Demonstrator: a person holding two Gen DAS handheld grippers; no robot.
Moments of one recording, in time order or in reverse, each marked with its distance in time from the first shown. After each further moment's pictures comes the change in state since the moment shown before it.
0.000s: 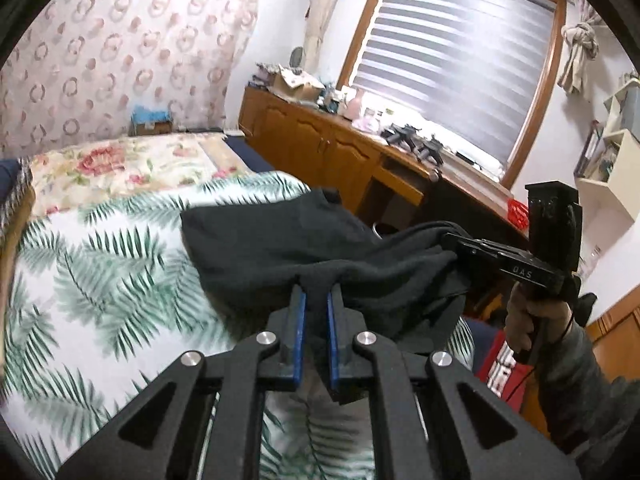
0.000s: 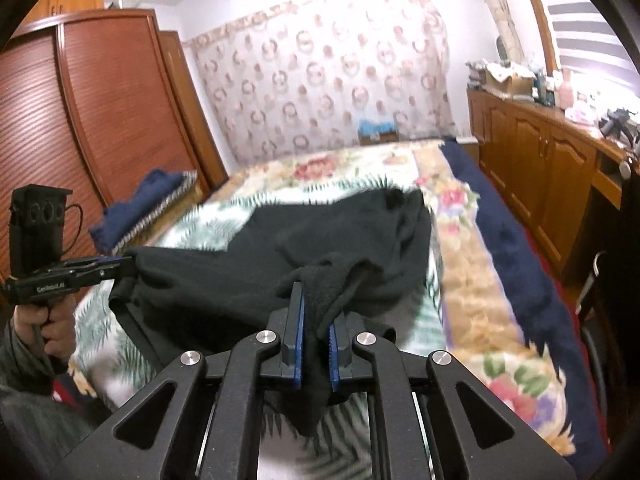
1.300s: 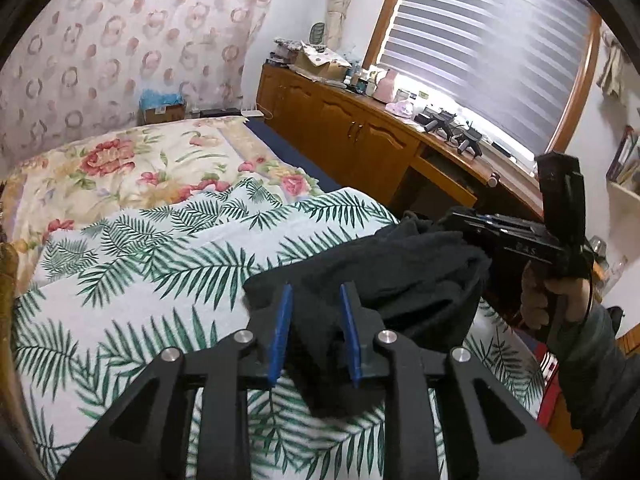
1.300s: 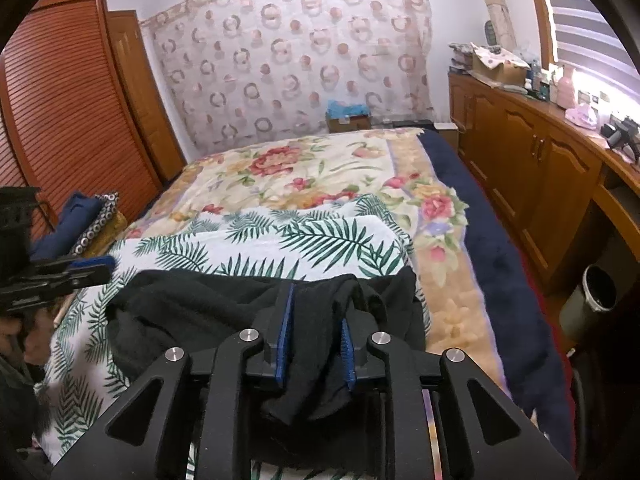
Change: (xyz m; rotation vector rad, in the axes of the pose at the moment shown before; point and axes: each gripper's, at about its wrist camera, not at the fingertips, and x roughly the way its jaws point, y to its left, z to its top) left arm 0.094 0.098 0.078 0.008 0.114 0.051; right arm 0.149 -0.052 0.100 0.011 0.117 -0.134
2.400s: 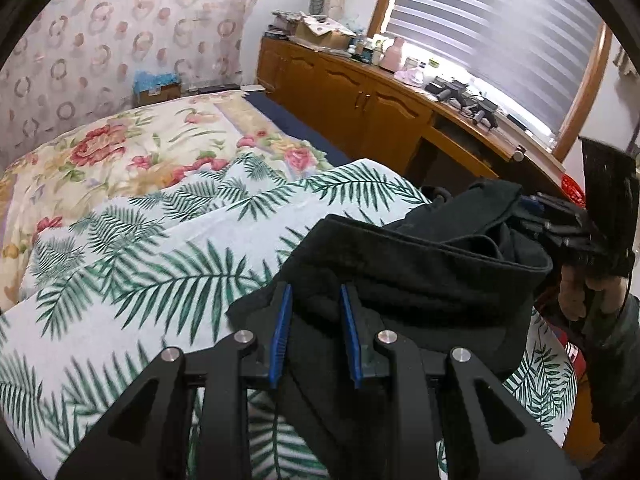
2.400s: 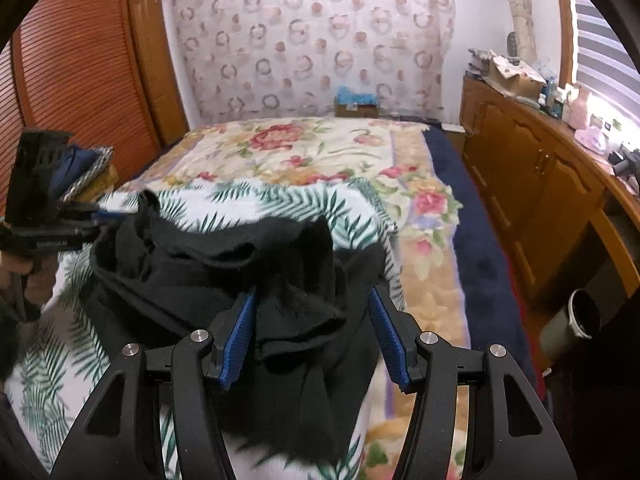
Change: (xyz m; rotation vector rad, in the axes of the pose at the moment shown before) left arm 0.083 0.009 0.014 0.029 0.104 0.014; right arm 0.010 -0.024 -0.016 -0.124 0.048 -0.014
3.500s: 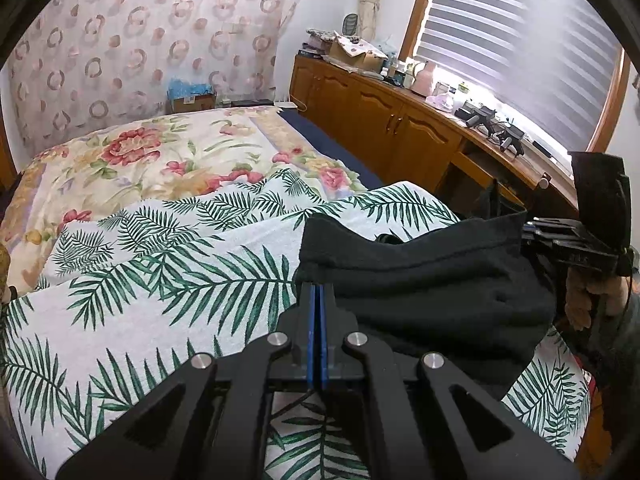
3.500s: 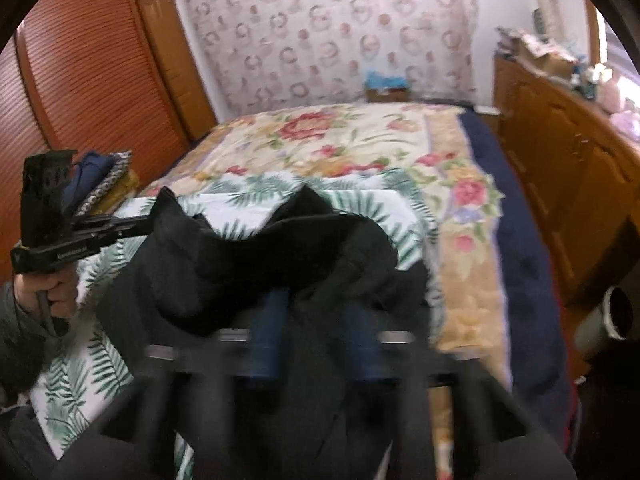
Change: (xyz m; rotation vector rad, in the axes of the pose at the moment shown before) left arm -0.014 0.025 -0.011 -0.073 -0.087 0.102; right arm 0.041 -0.004 0.024 0.018 0.074 0.170
